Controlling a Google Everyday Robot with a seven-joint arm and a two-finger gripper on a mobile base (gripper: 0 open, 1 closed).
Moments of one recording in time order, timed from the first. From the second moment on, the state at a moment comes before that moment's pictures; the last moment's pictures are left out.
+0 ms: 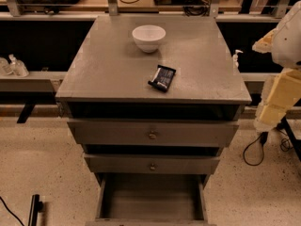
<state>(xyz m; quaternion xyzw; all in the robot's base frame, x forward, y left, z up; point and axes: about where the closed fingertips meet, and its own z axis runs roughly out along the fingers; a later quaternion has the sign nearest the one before) 0.438 -0.217 0.976 -0.60 0.78 -0.03 0.16</state>
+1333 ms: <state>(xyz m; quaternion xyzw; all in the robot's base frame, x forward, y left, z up) 0.617 -0.157 0.943 -0.64 0.75 -0.02 0.17</state>
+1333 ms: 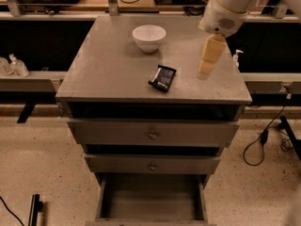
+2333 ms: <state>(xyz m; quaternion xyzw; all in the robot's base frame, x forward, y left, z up) 0.737 -0.070 0.878 -0.62 0.75 0.06 0.22</state>
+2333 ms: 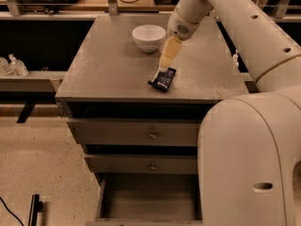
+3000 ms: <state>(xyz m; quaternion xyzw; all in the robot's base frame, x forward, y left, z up) 0.708 -0.046 0.830 -0.62 0.75 0.13 0.17</state>
